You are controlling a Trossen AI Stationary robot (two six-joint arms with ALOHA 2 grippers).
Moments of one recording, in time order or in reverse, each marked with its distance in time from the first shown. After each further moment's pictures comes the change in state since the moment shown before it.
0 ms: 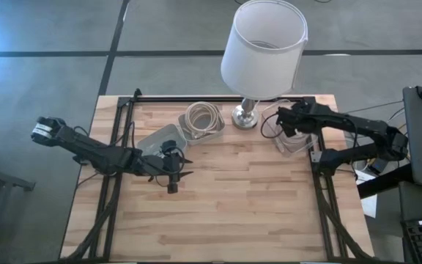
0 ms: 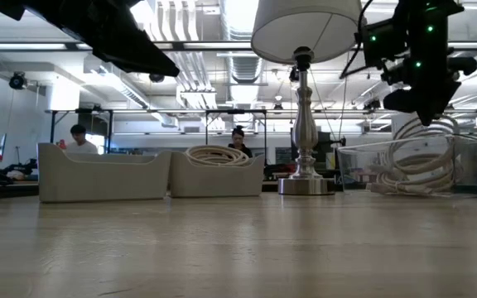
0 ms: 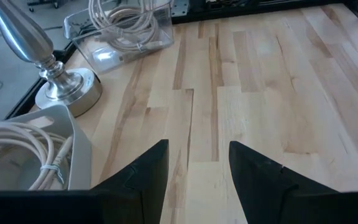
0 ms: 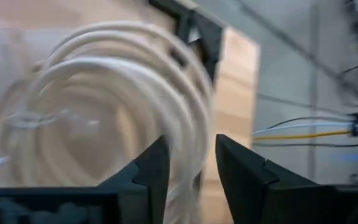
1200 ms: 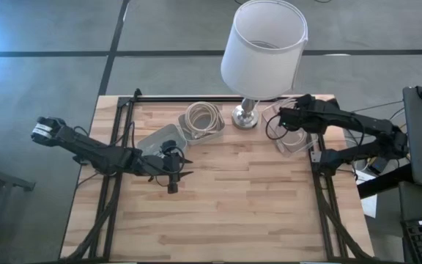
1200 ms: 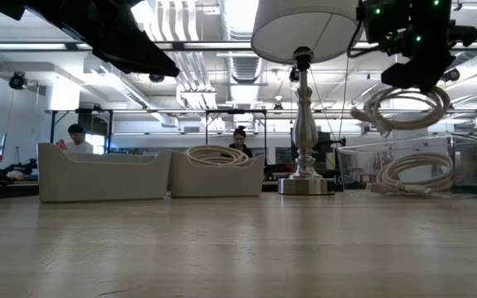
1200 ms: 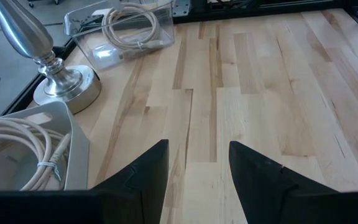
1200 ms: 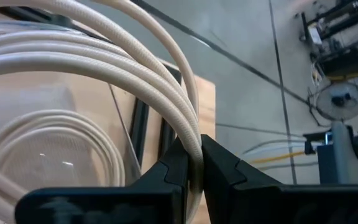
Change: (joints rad) left arm 0.000 0.000 0.000 0.000 0.000 -0.025; right arm 0.088 -0.002 0.155 -0.215 0.194 0.146
